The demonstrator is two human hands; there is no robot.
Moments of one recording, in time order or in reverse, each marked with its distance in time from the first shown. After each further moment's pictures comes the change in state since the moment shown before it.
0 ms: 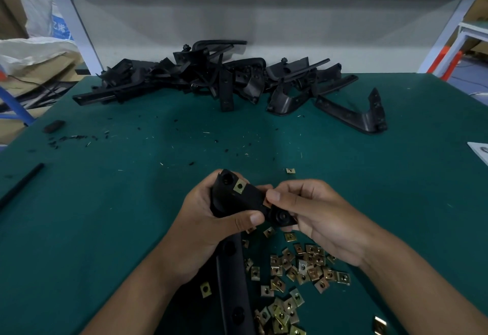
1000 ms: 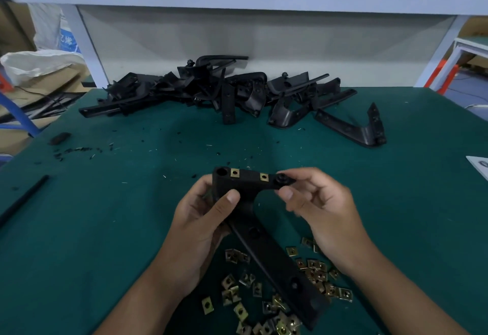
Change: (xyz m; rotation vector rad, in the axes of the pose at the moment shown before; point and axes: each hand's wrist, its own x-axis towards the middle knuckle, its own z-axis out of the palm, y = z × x) left_hand 0.004 -0.006 -0.006 -0.147 0.199 0.031; right_hand 0.009 0.014 -0.005 -0.153 0.313 -0.480
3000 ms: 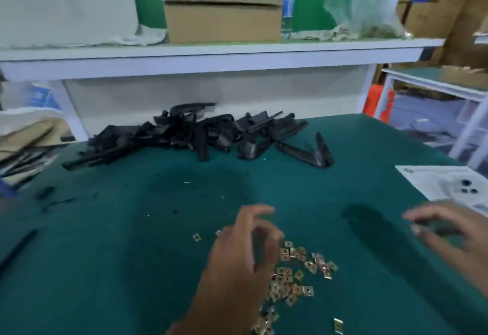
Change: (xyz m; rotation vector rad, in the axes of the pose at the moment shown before) left_hand -0.044 0.016 0.085 0.997 -0.177 0.349; right_hand -0.108 -0.044 -0.215 -1.287 0.311 -0.165
